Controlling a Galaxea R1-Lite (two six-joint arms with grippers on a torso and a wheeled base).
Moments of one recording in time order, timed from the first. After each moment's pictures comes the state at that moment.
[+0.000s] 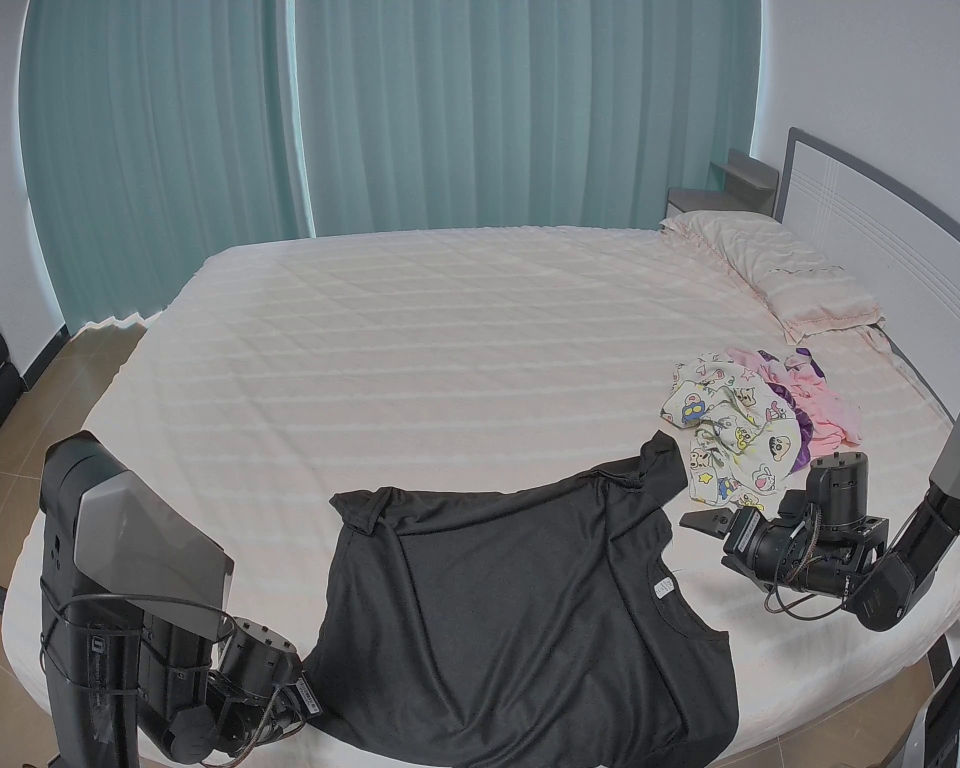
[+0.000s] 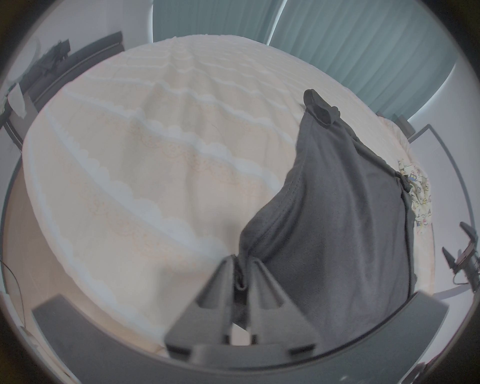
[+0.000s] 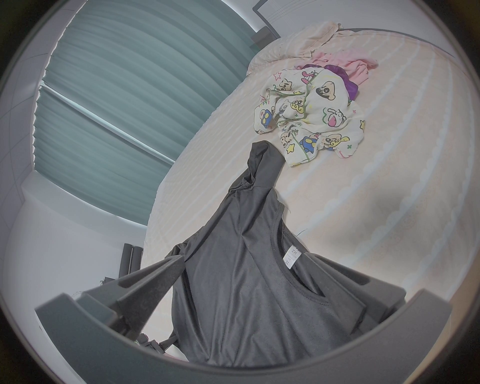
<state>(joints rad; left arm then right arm) -0.46 2.35 -0.03 -1.30 0.24 -0.88 0.24 1.94 -0.38 -0.99 0.15 0.82</state>
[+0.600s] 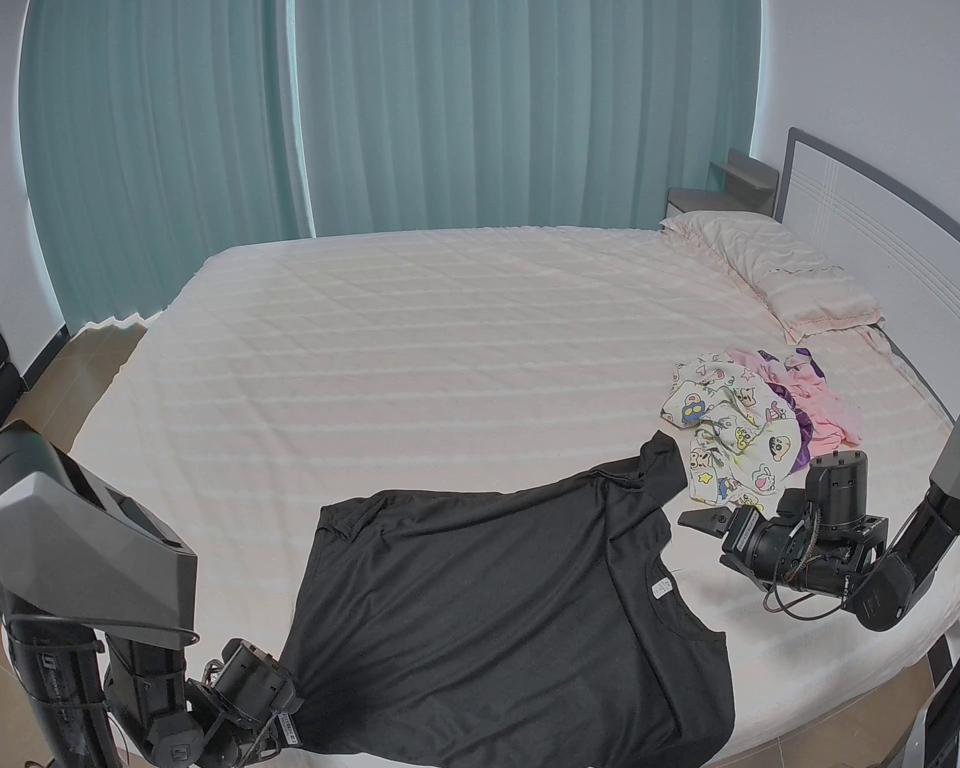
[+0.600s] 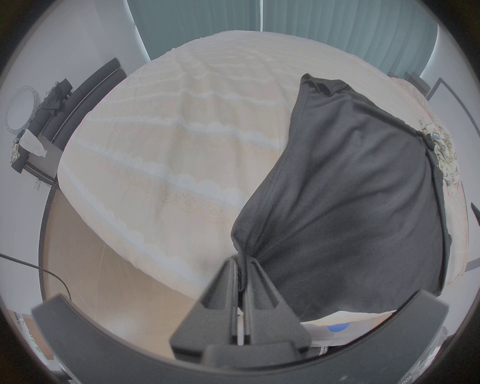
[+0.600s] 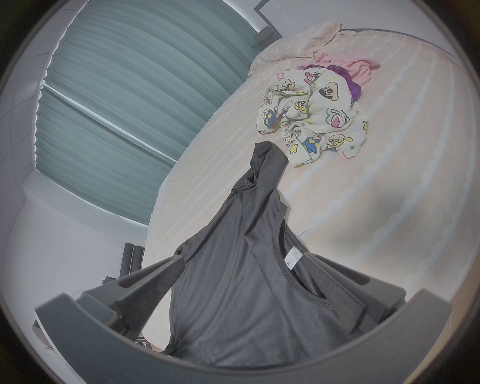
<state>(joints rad) -0.53 2.19 -0.02 -0.91 0.37 -0.84 0.25 1.93 -0.39 -0.99 0.15 0.82</state>
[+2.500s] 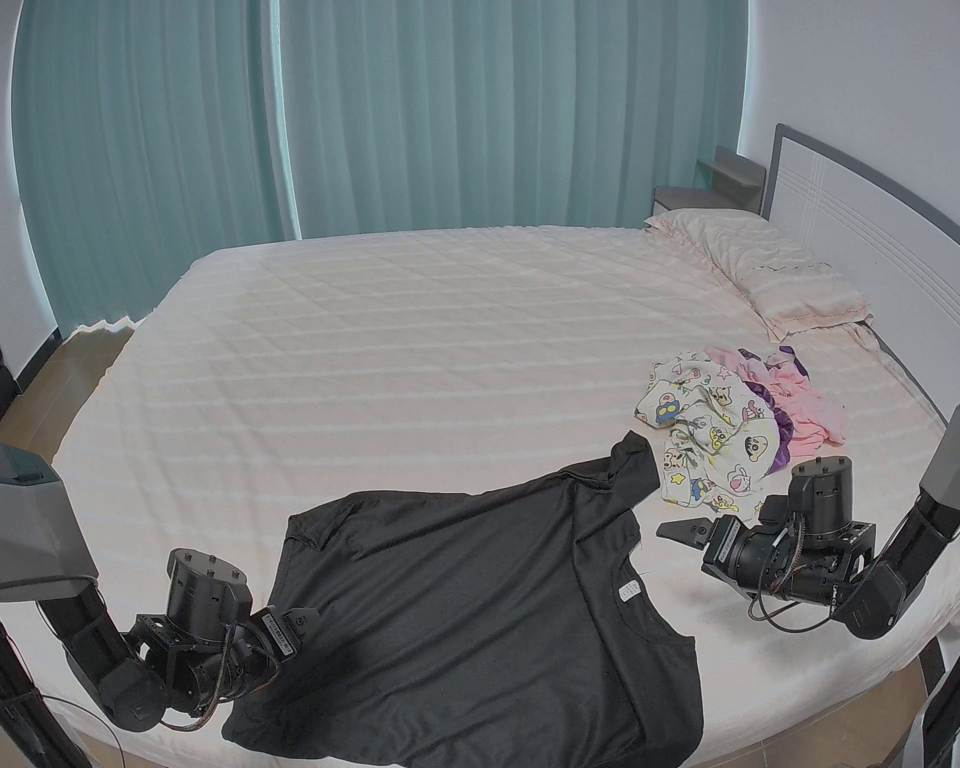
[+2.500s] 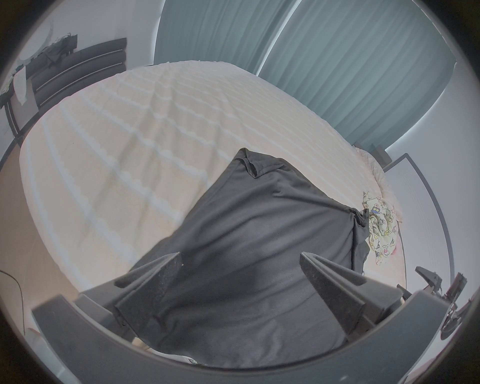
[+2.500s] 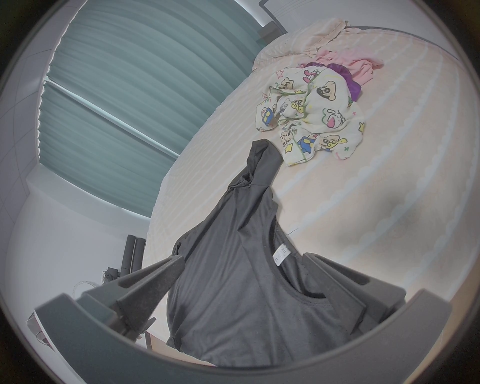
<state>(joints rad) -0.40 1.91 -0.15 -0.94 0.23 -0.88 0.32 1.95 -0.39 -0.99 0.15 0.82</state>
